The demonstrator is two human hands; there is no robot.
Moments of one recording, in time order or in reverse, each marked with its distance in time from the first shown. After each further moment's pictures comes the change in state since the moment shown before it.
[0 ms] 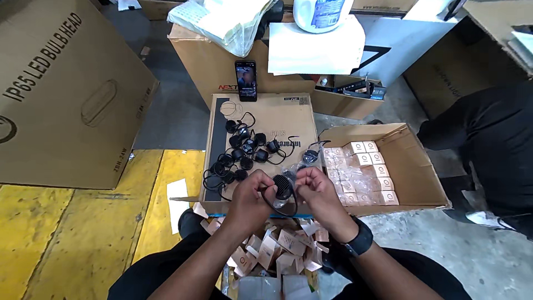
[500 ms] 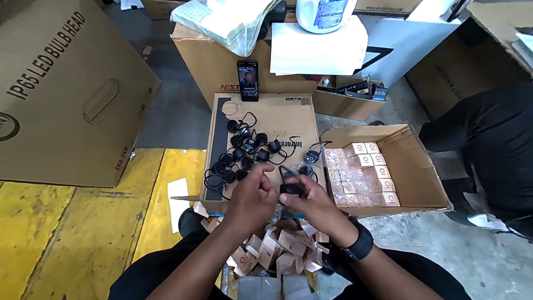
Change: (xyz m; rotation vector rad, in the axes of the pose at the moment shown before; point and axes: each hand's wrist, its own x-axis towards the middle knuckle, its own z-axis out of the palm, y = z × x) left_hand 0.002 0.004 -0.003 0.195 -0.003 0.029; right_hand -0.006 0.000 0.007 -0.065 -0.131 0.108
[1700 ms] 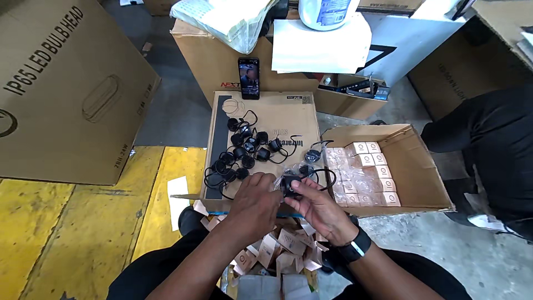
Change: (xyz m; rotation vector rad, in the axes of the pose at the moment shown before) left_hand -0.004 -0.005 -0.003 0.649 -0.372 0.292; right_hand 0.004 0.007 0.006 0.775 0.165 0.240
